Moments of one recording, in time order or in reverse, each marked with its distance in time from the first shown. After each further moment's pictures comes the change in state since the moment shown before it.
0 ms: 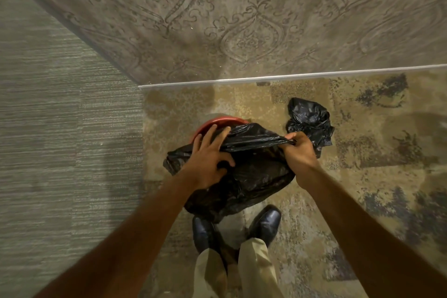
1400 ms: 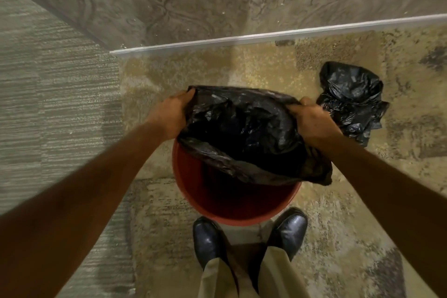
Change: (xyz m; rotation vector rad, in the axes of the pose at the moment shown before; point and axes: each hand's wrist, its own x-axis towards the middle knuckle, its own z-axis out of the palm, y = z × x) left_hand 0.135 -0.209 0.093 0.029 0.026 -0.295; right_hand 0.209 0.095 0.063 -1.004 -0.169 -0.629
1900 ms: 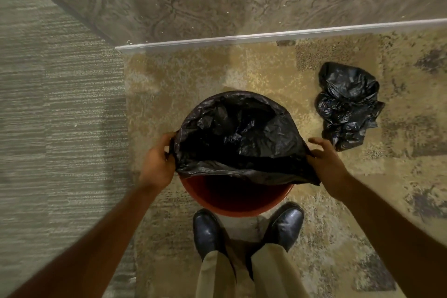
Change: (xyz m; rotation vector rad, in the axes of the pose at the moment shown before) left_hand -0.130 -0.004 0.058 -0.707 0.231 -0.270; right_hand -0.096 0.012 0.032 1.106 -0.025 0.683
